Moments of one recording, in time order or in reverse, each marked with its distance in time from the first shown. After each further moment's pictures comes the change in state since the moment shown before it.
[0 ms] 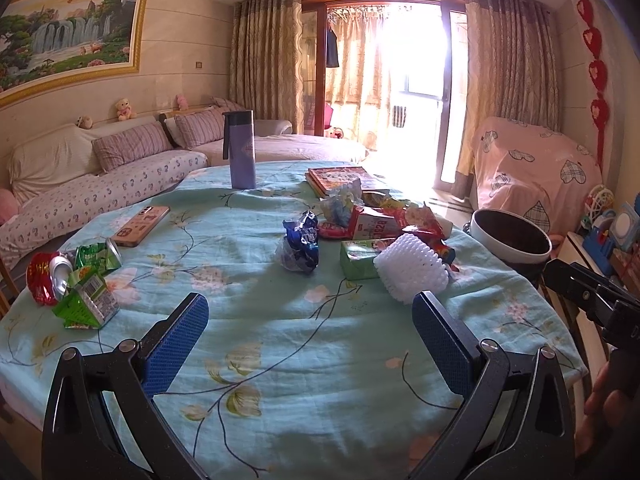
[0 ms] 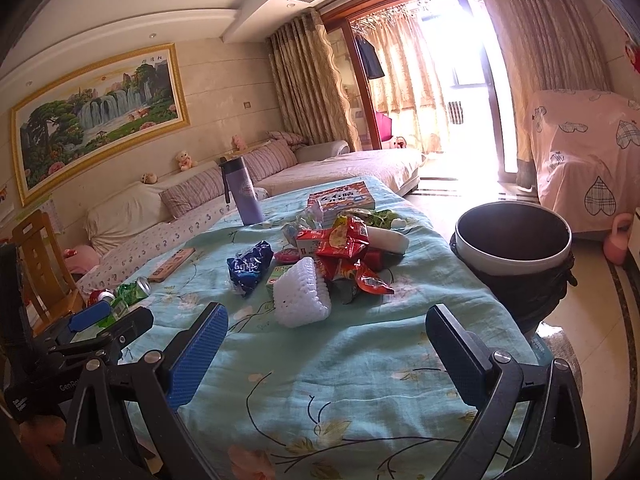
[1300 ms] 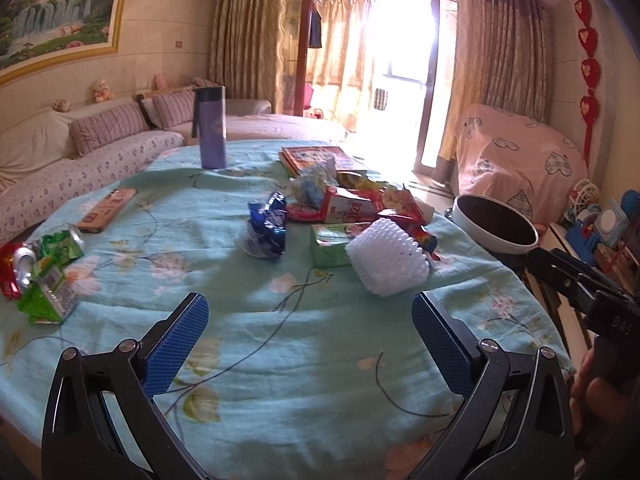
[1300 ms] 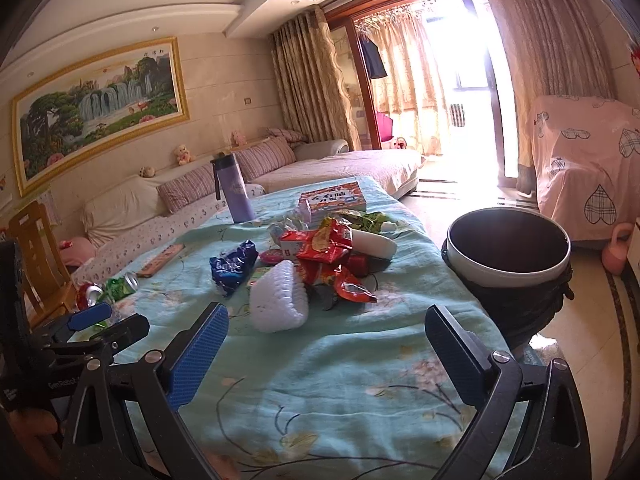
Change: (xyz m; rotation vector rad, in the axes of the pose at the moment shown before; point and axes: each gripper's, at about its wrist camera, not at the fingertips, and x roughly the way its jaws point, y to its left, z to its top) left arm 0.036 -0.019 0.001 -0.004 0.087 -0.096; right arm 0.017 -0.024 0.007 -0.037 0.015 -0.006
